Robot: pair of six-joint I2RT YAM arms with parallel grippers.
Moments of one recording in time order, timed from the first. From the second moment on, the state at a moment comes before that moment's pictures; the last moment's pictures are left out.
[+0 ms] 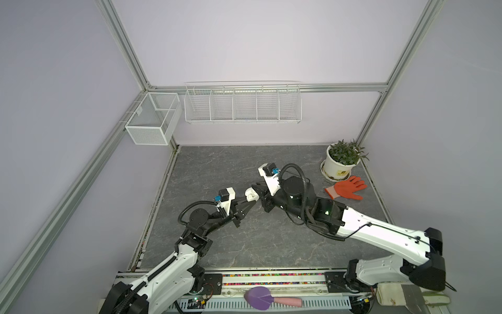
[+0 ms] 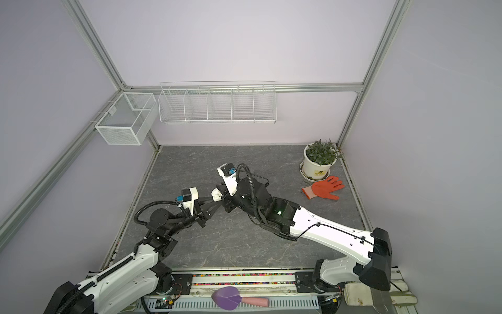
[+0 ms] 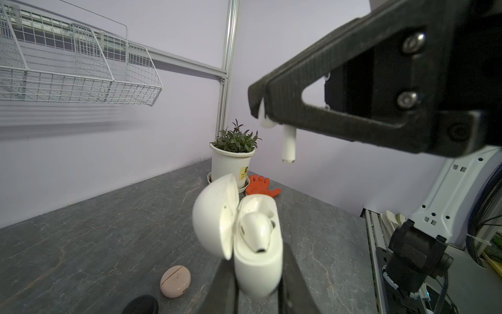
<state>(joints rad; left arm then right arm) -0.53 0.87 0.26 0.81 0.60 -0.26 1.12 1.33 1.22 -0.15 0.23 0.18</state>
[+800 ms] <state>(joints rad) -0.53 0.85 0.26 0.78 0.60 -0.26 1.13 1.34 1.13 -0.05 0.21 0.17</state>
